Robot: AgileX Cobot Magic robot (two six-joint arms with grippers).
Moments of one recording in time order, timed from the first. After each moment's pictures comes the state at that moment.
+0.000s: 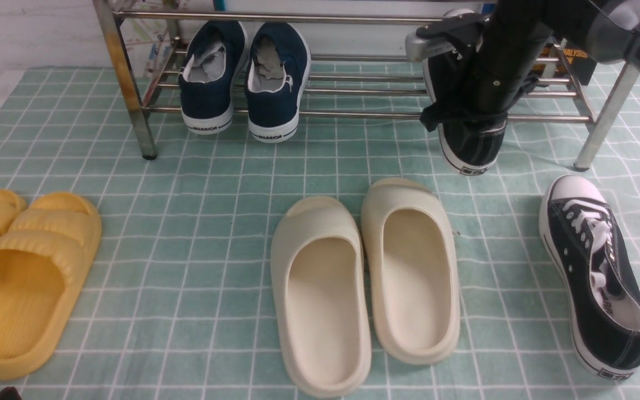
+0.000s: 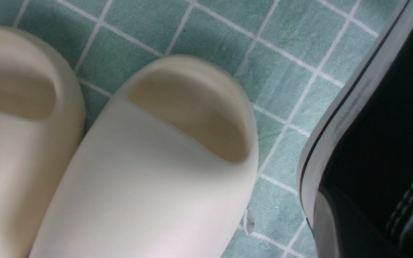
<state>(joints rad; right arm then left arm) 0.30 2.22 -2.19 0.07 1.27 -0.14 0.00 -0.01 0.03 0.03 0.38 -0.24</state>
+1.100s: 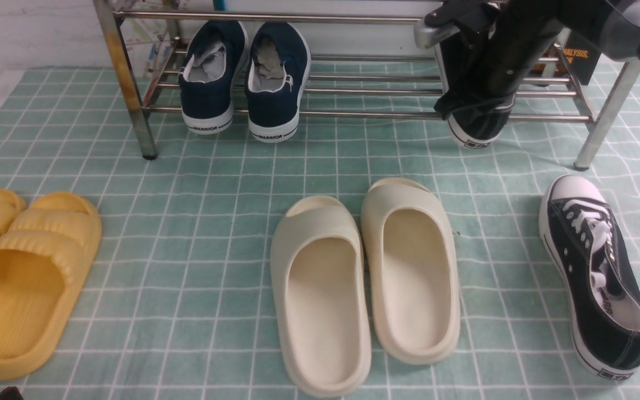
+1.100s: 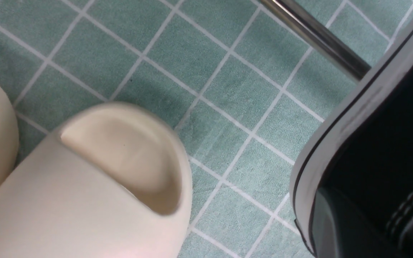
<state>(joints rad) 0.28 2.23 -2.19 0.04 1.11 -0.31 0.00 -0.01 0.03 0.03 0.38 -0.24</state>
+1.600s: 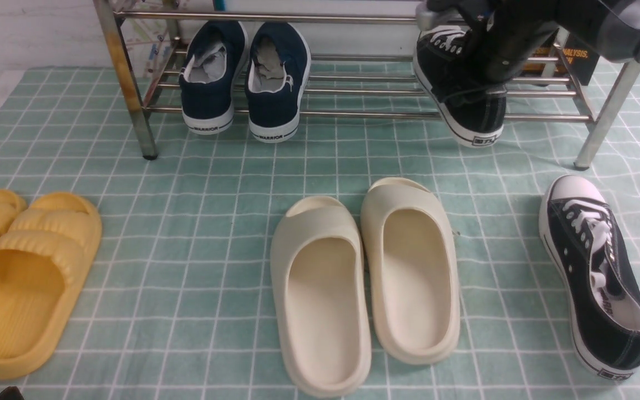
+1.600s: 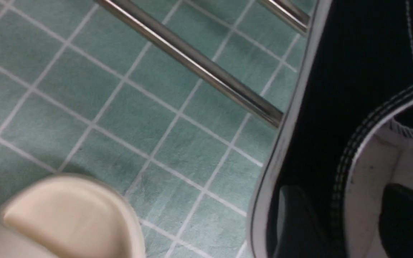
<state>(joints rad) 0.28 2.23 -2.20 -0.06 0.99 -0.21 0.00 -0.01 0.03 0.03 0.38 -0.24</state>
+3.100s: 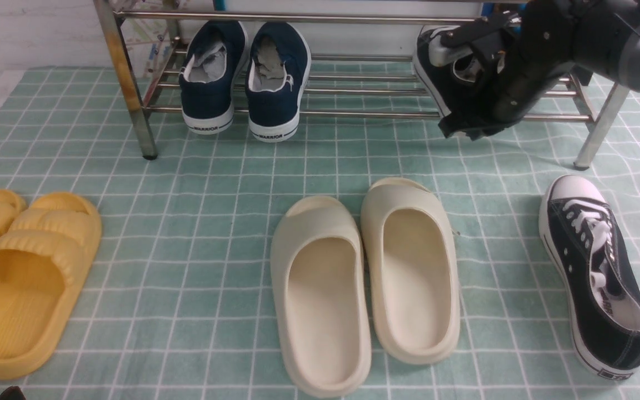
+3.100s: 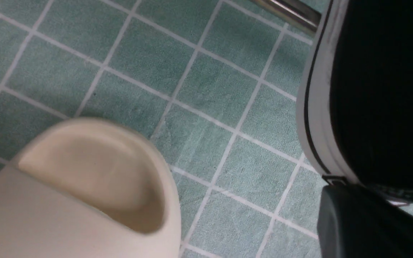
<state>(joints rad) 0.28 2.11 -1.86 -0.03 0.83 -0.11 0.00 -0.01 0.03 0.03 0.38 -0.24</state>
